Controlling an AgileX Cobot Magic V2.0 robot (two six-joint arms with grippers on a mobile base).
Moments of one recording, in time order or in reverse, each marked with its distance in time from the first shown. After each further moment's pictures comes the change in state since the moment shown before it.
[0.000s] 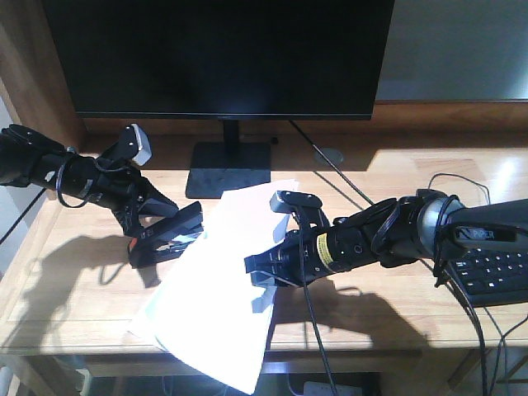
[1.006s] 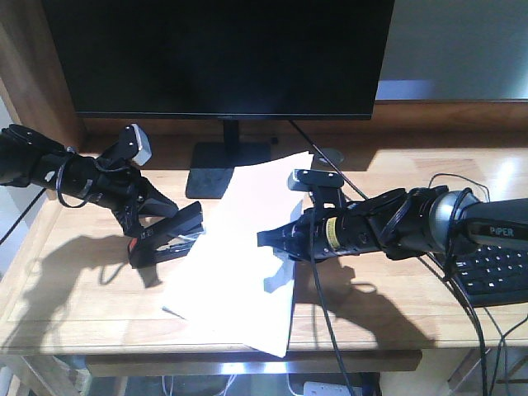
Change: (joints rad) left arm 0.000 0.000 0.000 0.000 0.000 0.000; right arm -0.015 -0.051 0.000 0.005 0.226 0.034
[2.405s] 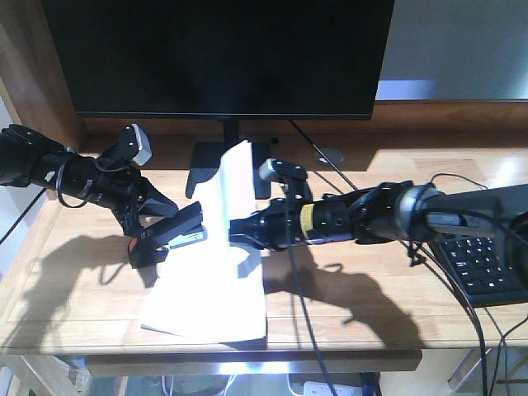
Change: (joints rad) left arm 0.000 0.000 0.000 0.001 0.000 0.000; right arm 0.012 0.173 -0.182 0.278 -0.297 -0.289
